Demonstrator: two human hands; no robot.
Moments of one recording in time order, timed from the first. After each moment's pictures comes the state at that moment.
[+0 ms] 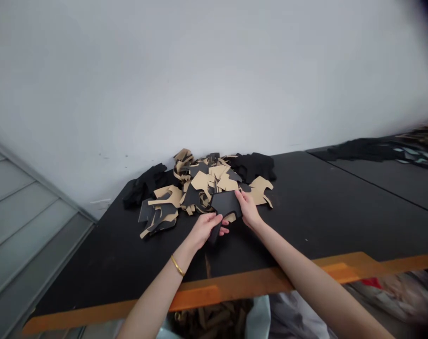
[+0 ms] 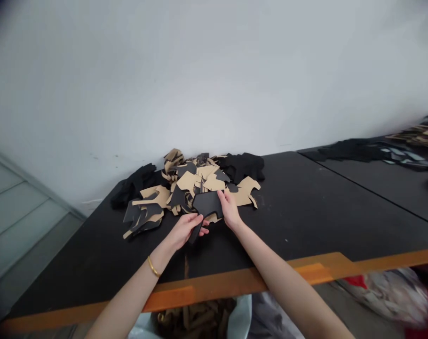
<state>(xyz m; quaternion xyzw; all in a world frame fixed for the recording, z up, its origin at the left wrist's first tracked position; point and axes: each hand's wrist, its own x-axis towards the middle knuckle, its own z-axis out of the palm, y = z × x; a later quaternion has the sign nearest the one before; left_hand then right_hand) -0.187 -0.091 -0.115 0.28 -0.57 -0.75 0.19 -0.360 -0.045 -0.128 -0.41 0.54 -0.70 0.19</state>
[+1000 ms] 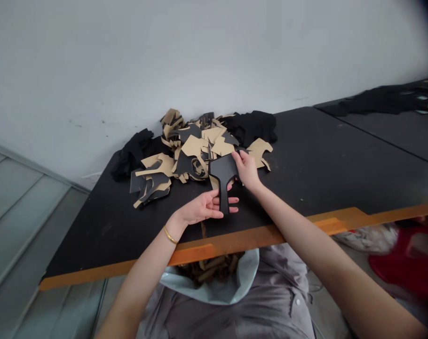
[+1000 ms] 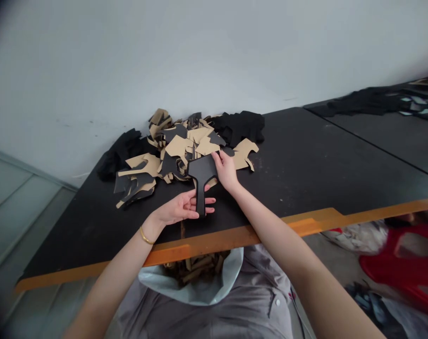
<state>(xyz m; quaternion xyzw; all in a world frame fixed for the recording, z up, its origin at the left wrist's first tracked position) -0.161 -0.078 -0.113 0.07 -0.58 -0.81 -0.03 -0.369 -0.036 -0.121 -0.42 0.61 -0.67 0.09</state>
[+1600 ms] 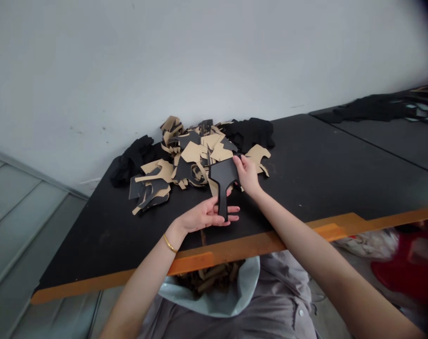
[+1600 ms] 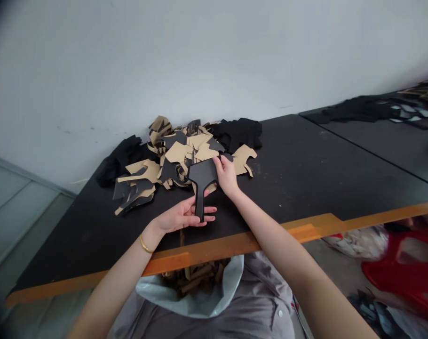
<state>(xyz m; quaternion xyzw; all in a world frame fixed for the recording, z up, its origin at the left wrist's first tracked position) -0.160 -0.072 -0.111 0.09 -0.53 -0.84 -0.04 -0.370 -0.035 -0.119 -0.39 0.60 -0.69 0.10</state>
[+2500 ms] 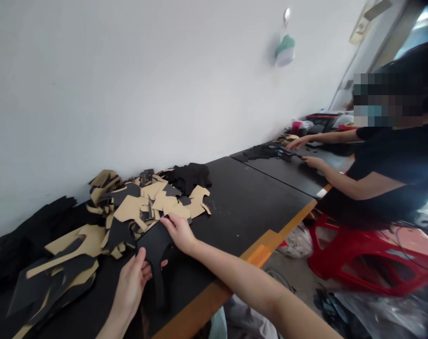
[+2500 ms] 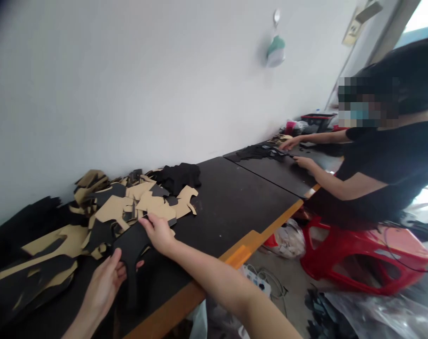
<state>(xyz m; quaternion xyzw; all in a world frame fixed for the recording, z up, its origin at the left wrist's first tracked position) -0.183 -0.074 -0.118 0.36 -0.49 -0.75 0.28 -0.343 -0.039 -0.122 -0.47 0.61 -0.64 0.08</state>
